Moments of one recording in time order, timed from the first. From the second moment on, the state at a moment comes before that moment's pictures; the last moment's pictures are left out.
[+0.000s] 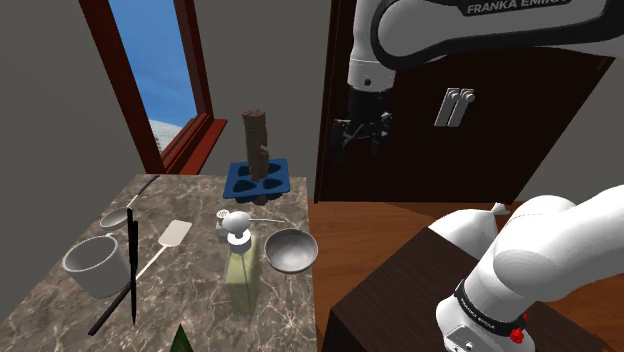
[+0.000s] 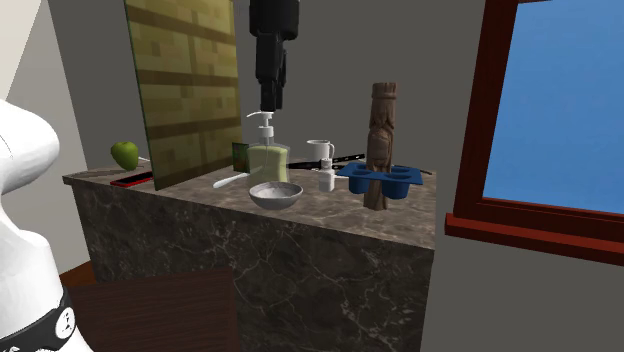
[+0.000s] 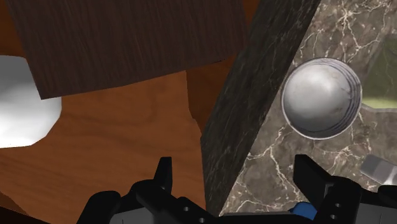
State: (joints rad) arm 0.04 -0.57 0.22 -2.34 0.14 1.72 0.43
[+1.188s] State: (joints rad) arm 0.10 0.03 0.47 -2.04 0.07 2.03 0.85
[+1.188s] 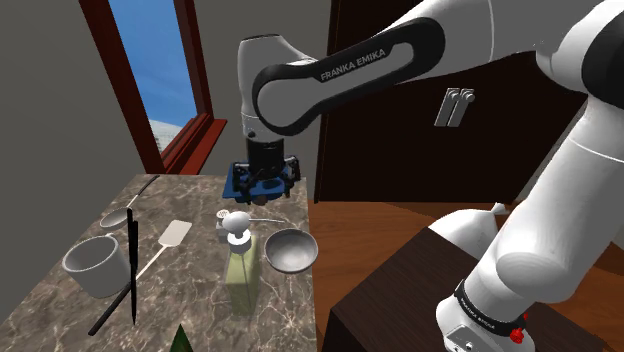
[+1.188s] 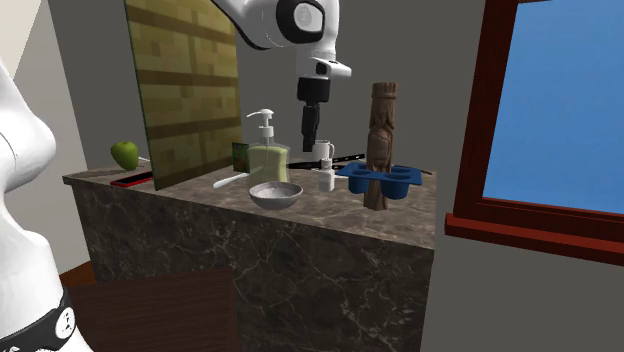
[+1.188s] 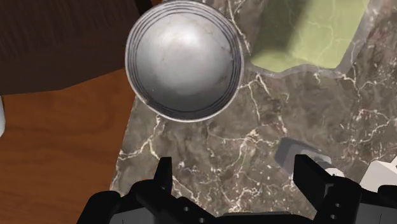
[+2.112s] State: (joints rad) arm 0.23 0.42 0.47 -1.72 -0.11 2.09 1.08
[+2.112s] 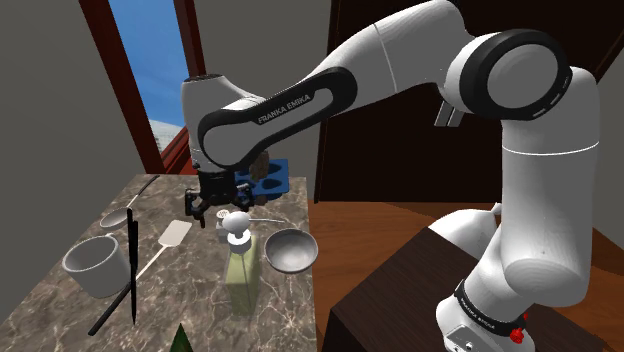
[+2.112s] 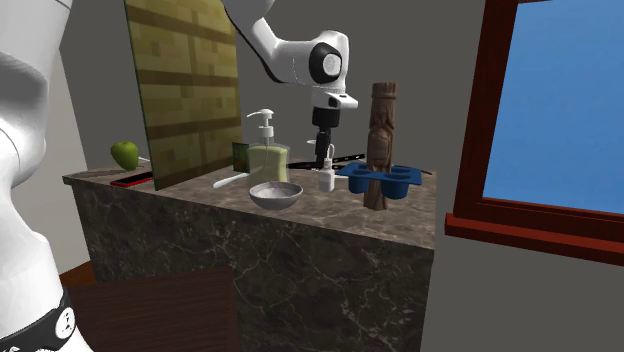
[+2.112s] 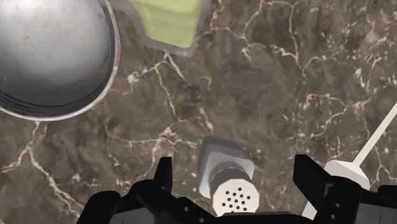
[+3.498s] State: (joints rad) arm 0.23 0.44 0.47 -1.74 -0.12 2.12 1.08
